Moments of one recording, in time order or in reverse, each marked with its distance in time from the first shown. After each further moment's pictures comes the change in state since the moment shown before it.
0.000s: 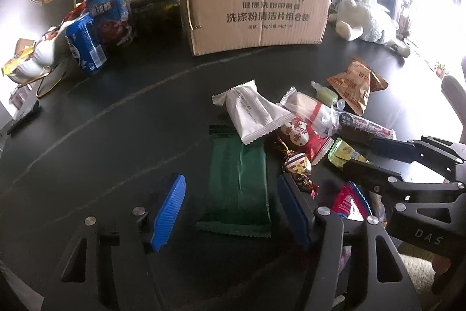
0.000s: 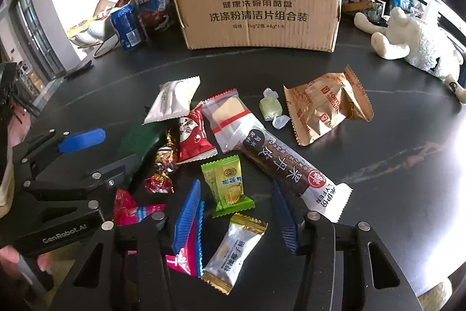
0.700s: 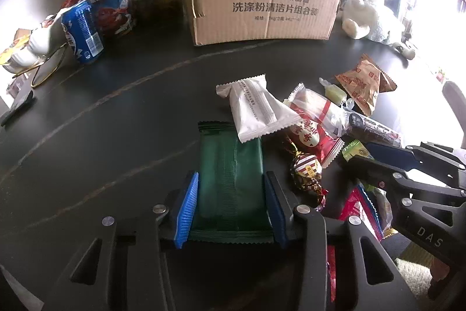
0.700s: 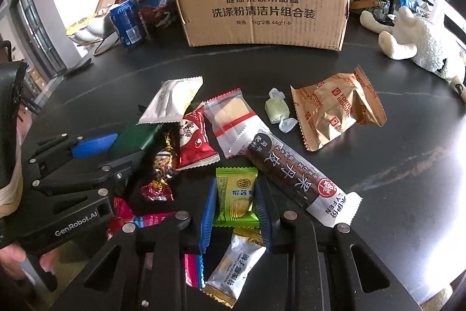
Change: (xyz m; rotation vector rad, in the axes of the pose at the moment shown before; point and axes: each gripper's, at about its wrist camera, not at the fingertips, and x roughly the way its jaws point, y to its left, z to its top) left arm 0.013 0.005 0.000 -0.030 0.018 -0.013; right arm 0.007 0.004 0.005 -0.016 0.003 0.007
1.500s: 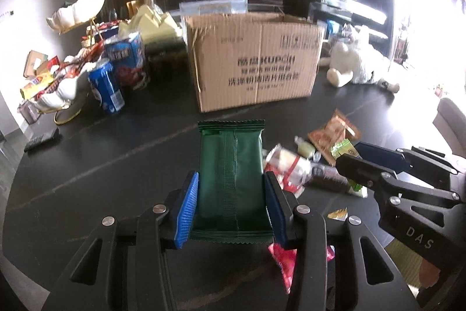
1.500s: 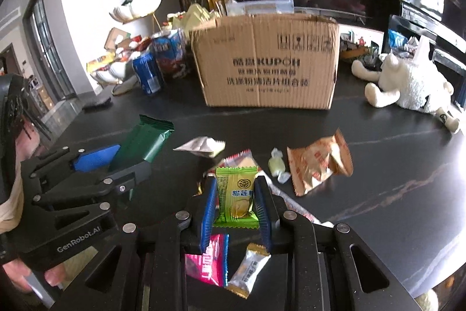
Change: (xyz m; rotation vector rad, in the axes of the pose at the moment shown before) left arm -0.082 -0.013 0.024 0.005 -0.201 0.026; right arm -0.073 0.011 0.024 -0.011 -0.211 0.013
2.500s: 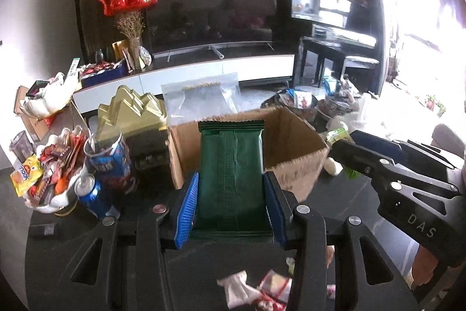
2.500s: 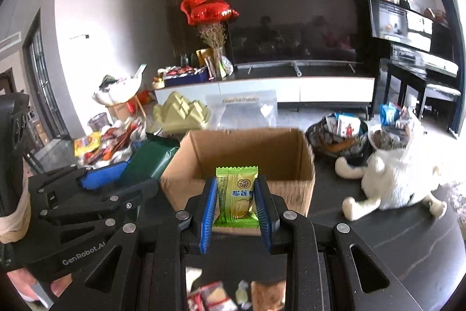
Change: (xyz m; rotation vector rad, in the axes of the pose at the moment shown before) left arm 0.012 0.000 0.184 0.044 -0.125 -0.040; right arm -0.011 -0.048 0.174 0.015 -0.208 -0.031
